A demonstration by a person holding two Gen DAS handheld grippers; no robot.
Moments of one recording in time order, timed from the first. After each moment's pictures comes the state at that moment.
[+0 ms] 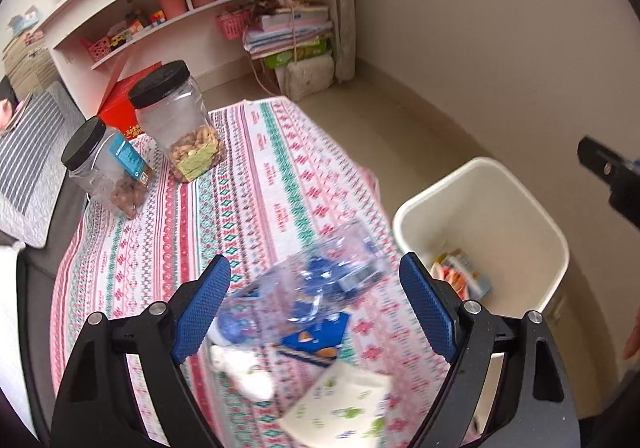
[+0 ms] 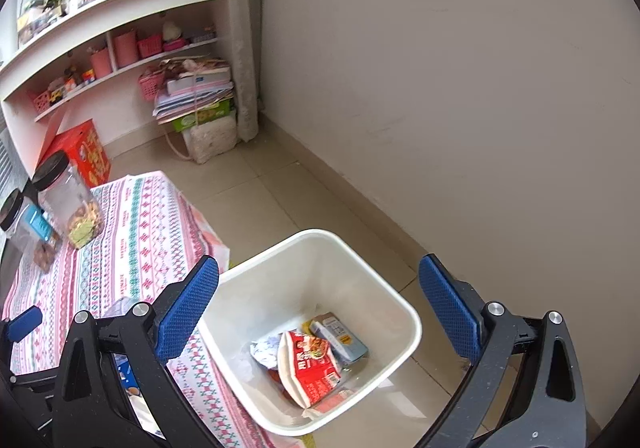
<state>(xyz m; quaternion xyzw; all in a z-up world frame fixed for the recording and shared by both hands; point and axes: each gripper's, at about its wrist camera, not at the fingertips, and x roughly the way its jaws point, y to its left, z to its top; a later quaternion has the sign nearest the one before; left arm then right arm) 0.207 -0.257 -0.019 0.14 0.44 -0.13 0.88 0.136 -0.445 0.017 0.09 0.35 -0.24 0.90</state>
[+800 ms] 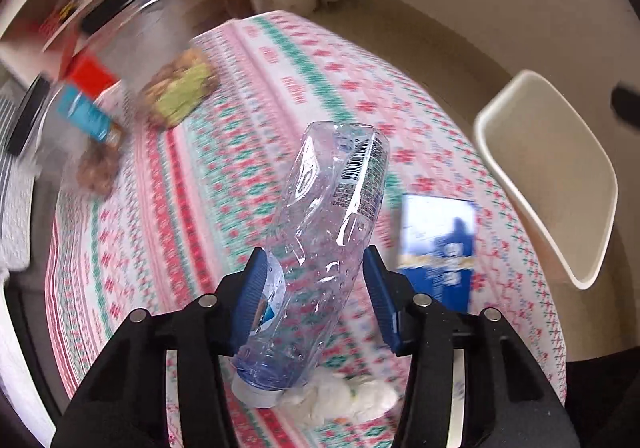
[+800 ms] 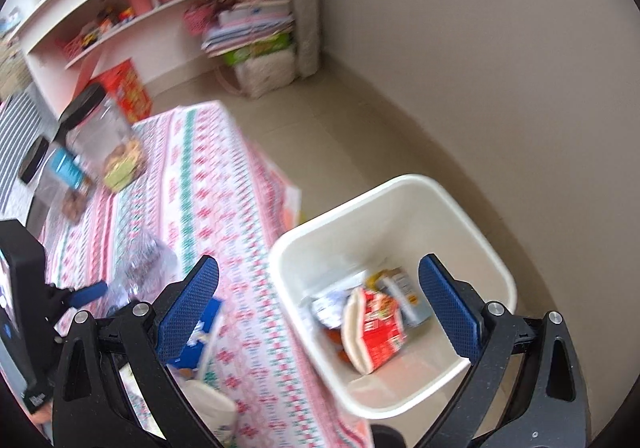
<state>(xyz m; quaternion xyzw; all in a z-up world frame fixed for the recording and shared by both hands) 0.275 -0.192 -0.091 0.18 0.54 -0.16 0.81 0.199 -0.382 -0.029 0.10 0.46 -0.14 0.87</state>
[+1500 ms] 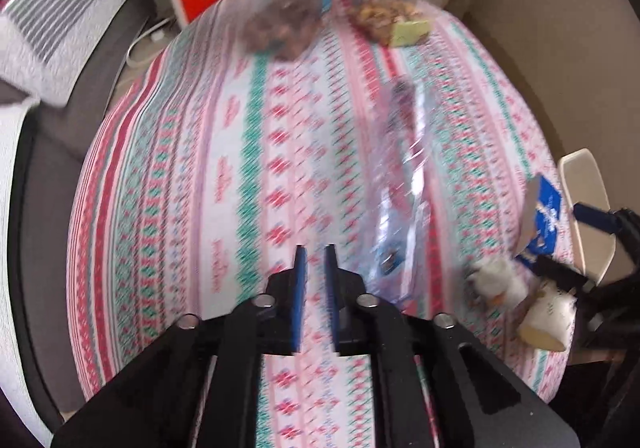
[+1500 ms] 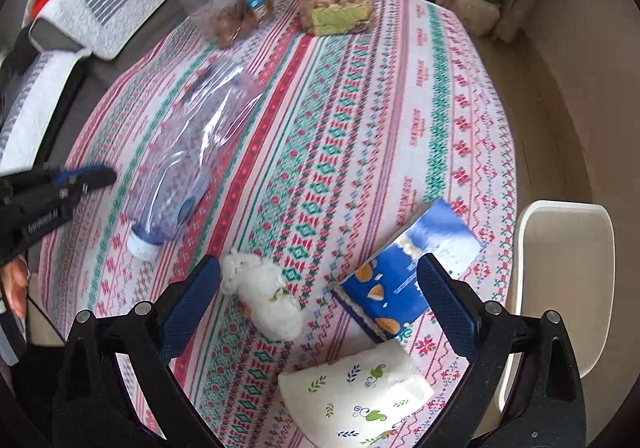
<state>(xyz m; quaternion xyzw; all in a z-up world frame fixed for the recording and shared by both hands) 0.245 0.008 -0.075 0.02 0.59 -0.05 0.80 0.222 -0.206 -0.071 -0.02 0.58 0.11 0.81</state>
